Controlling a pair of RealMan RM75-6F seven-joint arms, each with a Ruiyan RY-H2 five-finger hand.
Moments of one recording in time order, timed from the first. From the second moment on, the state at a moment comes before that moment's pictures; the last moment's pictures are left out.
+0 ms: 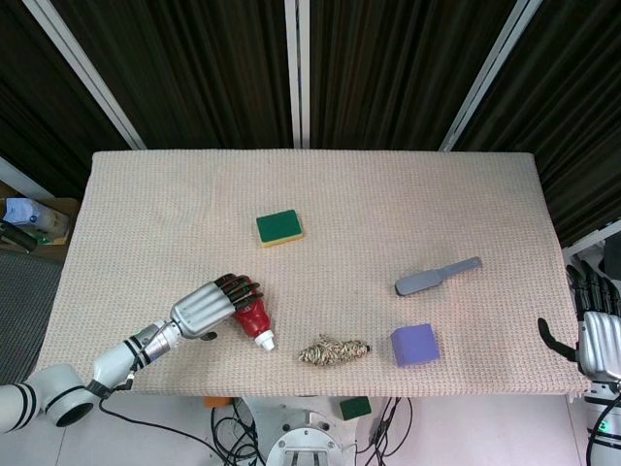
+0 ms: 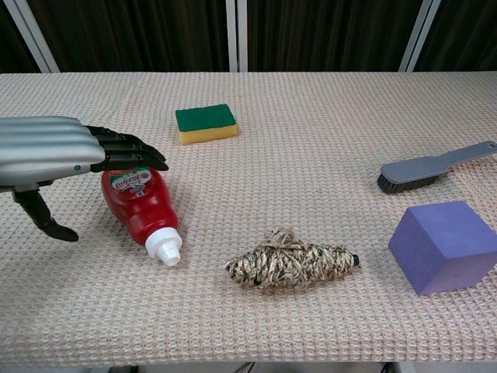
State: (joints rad) left arm -0.71 -1.29 0.09 -1.56 1.68 0.92 0.18; right arm 0.02 -1.18 0.12 -1.62 -1.43 1.55 0.05
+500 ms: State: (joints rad) left arm -0.73 -1.33 0.09 -1.53 1.68 0.89 0.20; right arm 0.02 -1.17 0.11 -1.63 -1.43 1.53 0.04
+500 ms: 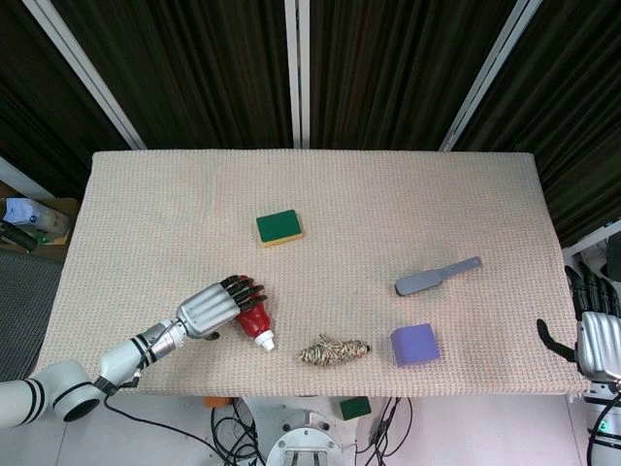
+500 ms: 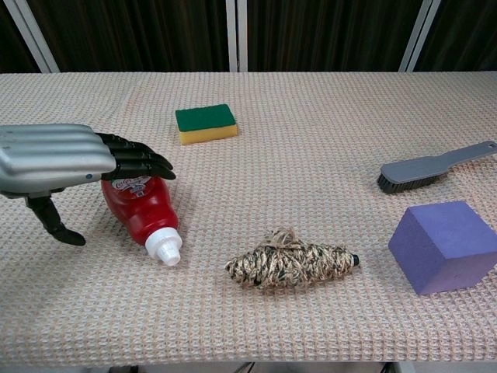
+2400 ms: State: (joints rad) left arm -0.89 -1.39 -0.17 -1.51 1.60 0.98 0.01; right arm 0.03 -1.17 0.11 -1.61 -1.41 1.50 0.08
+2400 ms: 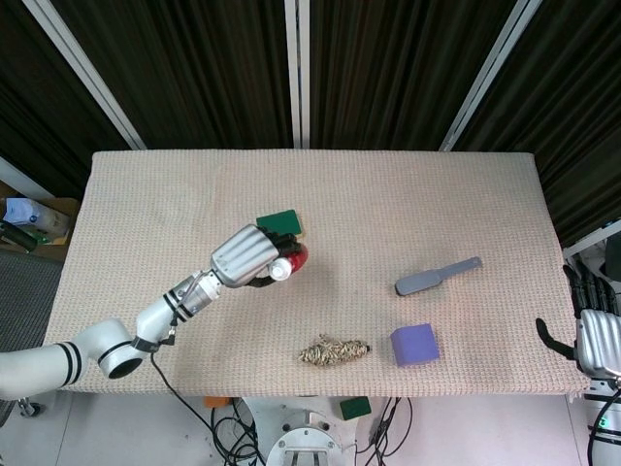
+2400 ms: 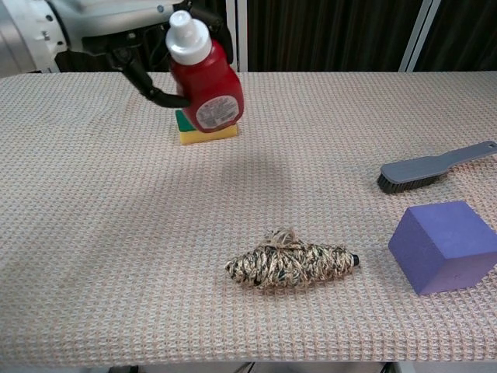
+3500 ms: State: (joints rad) left arm -1.29 -1.76 -0.27 -0.95 1.40 0.55 -0.33; right arm 0.02 -1.19 0.12 -1.53 -1.39 1.48 0.16
